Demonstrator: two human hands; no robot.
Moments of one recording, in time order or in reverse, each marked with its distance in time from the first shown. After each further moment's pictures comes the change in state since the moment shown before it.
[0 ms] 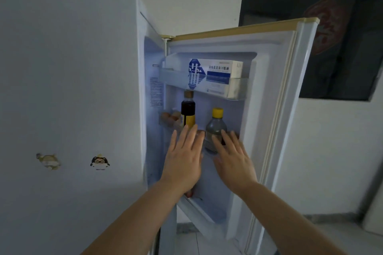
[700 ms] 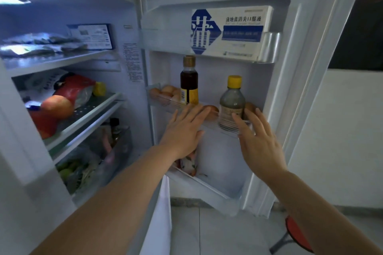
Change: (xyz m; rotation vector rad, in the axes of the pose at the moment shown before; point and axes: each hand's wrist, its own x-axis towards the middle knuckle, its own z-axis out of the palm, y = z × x) left_hand 0.111 0.044 0.114 -0.126 -0.292 -0.087; right_hand 0.031 0.165 0.082 0.251 0.094 -0.035
